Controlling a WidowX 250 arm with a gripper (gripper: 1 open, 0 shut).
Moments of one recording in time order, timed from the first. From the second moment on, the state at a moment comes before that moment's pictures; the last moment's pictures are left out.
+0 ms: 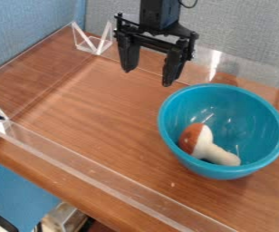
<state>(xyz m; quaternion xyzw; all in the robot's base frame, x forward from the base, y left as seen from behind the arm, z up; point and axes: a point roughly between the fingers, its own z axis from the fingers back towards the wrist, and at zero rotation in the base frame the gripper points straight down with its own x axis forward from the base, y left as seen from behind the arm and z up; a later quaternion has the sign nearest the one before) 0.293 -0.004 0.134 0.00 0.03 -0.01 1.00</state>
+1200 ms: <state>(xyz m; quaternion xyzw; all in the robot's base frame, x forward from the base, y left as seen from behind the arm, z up) 0.299 -0.115 0.080 0.02 0.04 -0.08 1.00</state>
